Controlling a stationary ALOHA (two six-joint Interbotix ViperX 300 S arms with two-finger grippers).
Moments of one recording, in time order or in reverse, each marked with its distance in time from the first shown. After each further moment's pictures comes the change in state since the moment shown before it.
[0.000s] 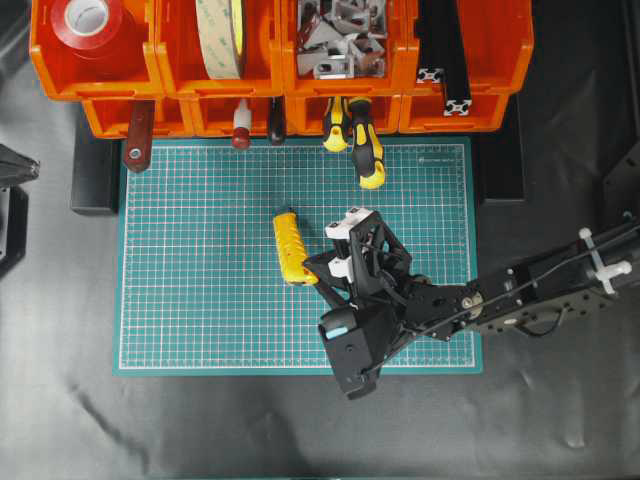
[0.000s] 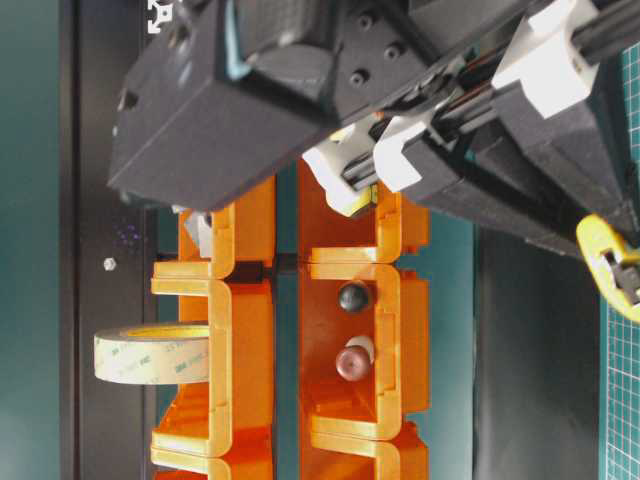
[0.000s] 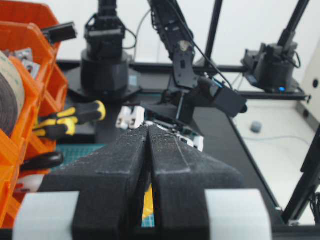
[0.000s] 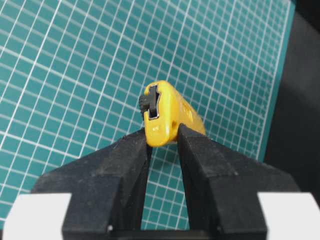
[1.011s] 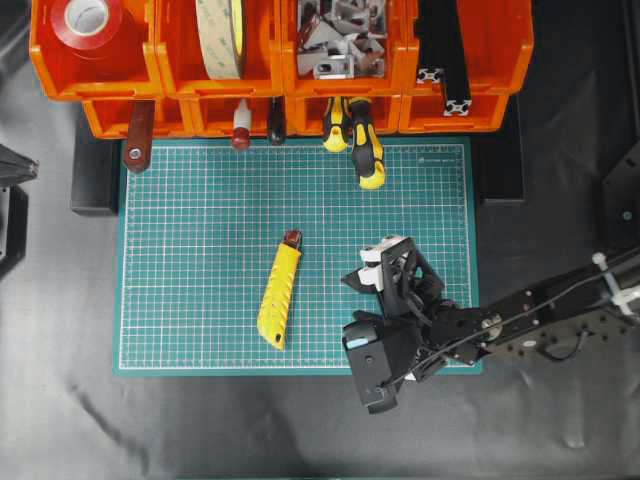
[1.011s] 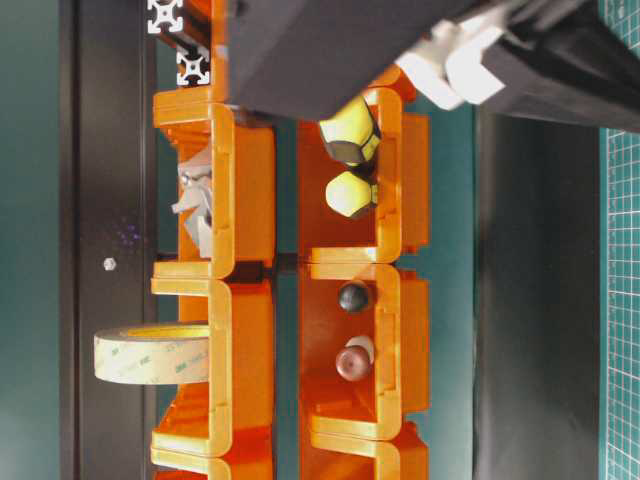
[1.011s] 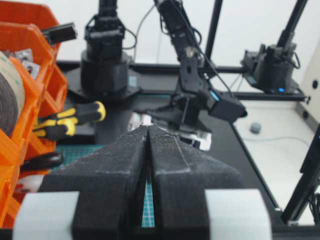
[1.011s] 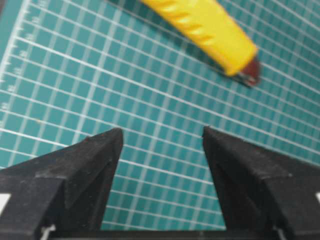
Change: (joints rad) left arm 0.000 -0.005 0.000 0.000 0.000 -0.002; right arm 0.075 -0.014 0.052 0.201 0.049 0.005
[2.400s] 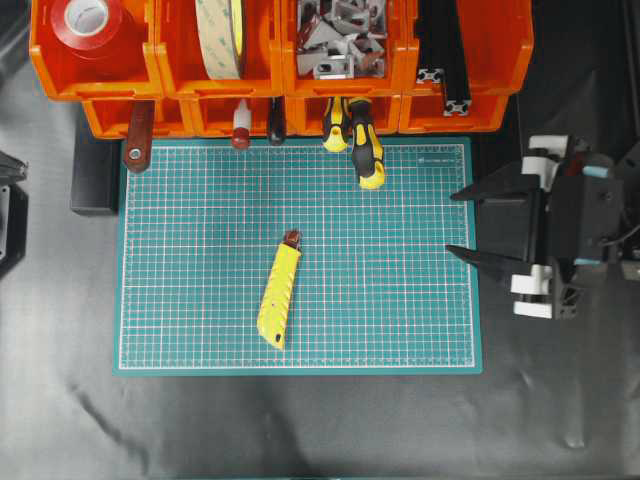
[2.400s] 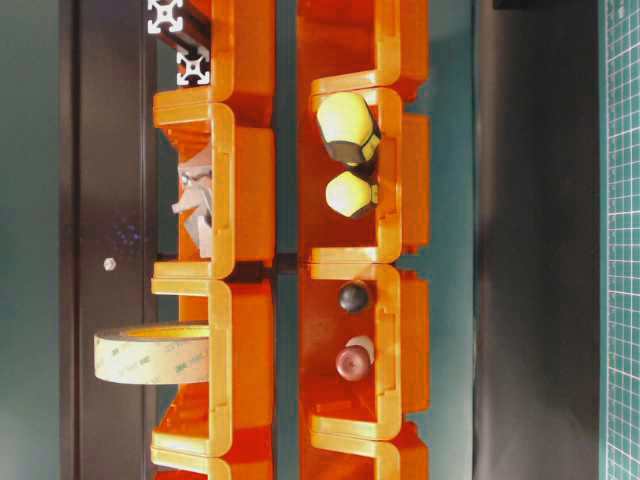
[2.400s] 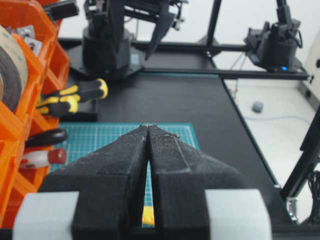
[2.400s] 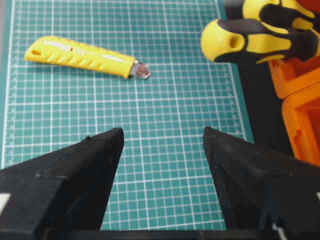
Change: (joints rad) left arm 0.002 -0.043 -0.015 0.000 0.124 0.000; right arm 0.028 -0.718 0.298 0.006 0.109 0.310
